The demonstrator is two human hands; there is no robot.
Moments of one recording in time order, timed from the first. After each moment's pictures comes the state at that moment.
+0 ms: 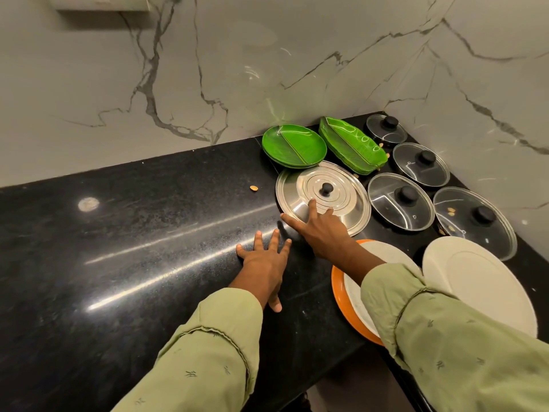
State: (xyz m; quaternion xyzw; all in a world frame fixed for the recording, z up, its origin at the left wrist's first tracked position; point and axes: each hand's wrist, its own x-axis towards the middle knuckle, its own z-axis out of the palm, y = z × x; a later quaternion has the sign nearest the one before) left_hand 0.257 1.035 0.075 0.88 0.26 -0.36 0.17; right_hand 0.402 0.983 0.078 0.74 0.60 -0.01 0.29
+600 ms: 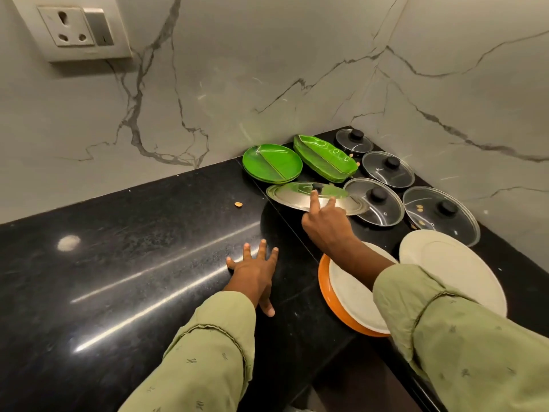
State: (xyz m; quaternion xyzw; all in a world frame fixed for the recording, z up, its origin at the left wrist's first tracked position) left_hand 0.250 1.035 0.078 0.89 0.25 -0.33 0.18; right_hand 0.392 0.957 0.134 0.80 0.47 0.13 0.34
